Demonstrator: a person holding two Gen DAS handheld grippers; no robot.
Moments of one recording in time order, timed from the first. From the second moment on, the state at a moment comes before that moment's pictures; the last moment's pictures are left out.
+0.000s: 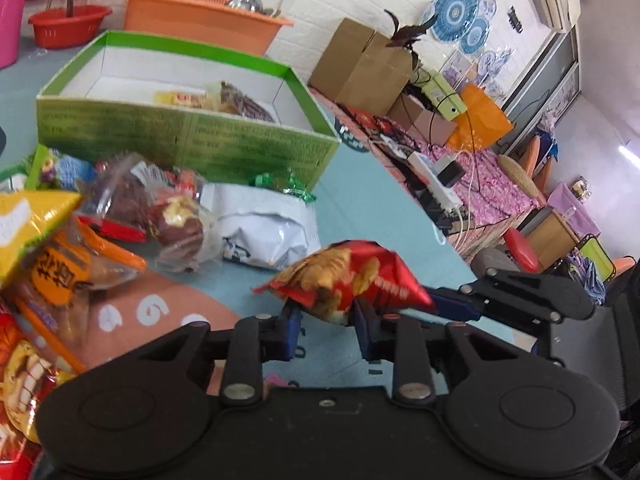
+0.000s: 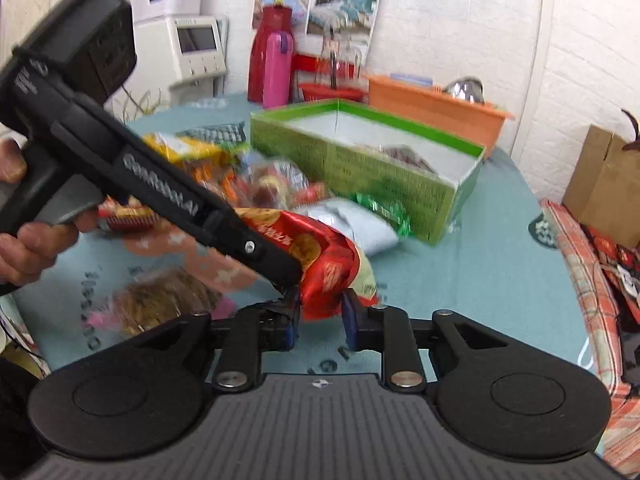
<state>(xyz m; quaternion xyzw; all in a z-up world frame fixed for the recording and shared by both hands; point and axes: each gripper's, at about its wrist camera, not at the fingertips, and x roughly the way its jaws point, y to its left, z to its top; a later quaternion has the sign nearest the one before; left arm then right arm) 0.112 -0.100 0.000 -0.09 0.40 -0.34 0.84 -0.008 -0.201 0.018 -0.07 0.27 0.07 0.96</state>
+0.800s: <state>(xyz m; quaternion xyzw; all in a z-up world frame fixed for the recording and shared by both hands) 0.198 -0.033 0.063 -0.13 0.33 -0.29 0.89 0.113 -0.188 0.076 -0.09 0.16 0.10 0.98</state>
